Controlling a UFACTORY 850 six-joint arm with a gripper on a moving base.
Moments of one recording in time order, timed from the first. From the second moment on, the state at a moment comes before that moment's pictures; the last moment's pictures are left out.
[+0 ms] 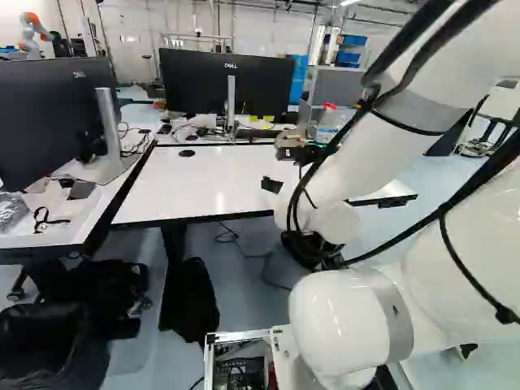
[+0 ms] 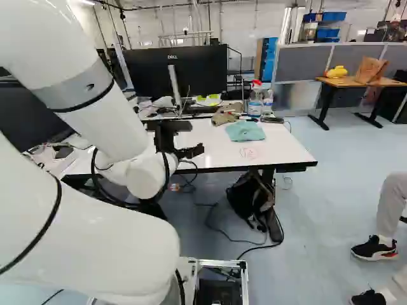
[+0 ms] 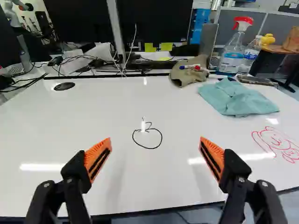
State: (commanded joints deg) arm 0.0 16.0 -5.0 0.0 50.0 0.0
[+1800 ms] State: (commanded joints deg) arm -14.9 -0.3 -29.1 0.0 50.0 0.0
